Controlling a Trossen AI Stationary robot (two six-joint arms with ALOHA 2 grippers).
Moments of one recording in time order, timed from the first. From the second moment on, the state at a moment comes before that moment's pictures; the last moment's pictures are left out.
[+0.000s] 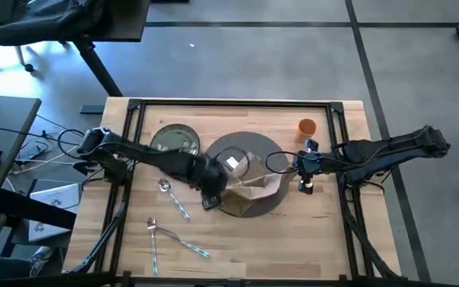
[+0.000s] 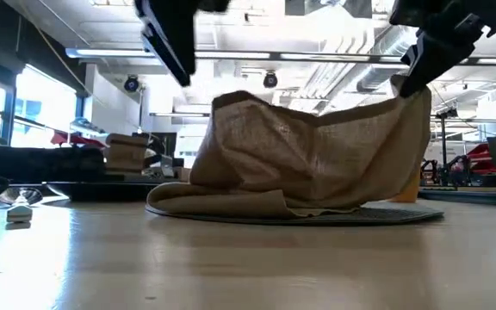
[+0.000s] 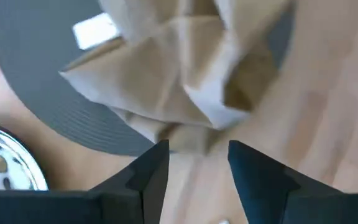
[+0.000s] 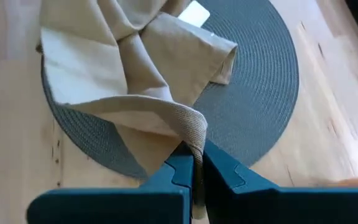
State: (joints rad) left arm -0.30 1.73 1.50 -1.02 -0.21 -0.55; right arm 0.19 1.00 0.81 -0.79 0.29 0.26
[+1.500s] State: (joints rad) left arm -0.05 1.77 1.12 -0.14 -0.39 -0.55; right arm 0.18 1.00 0.81 -0.72 0.30 0.21
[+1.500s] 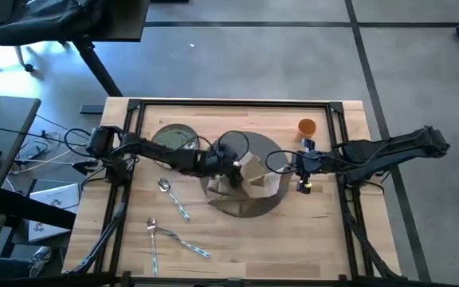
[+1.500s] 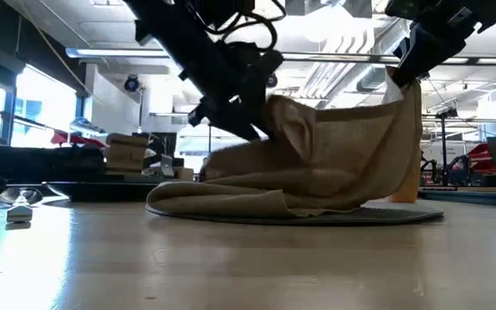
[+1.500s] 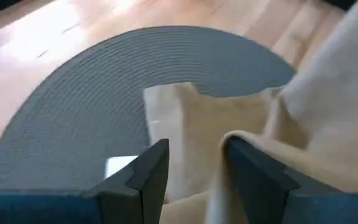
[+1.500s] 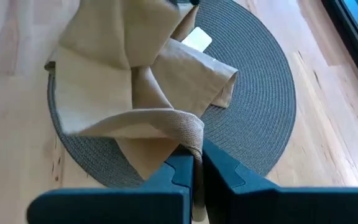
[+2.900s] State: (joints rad) left arm 0.19 1.91 1.23 -0.13 -0.08 -0.33; right arm 0.18 1.00 0.81 -0.72 0.29 0.24
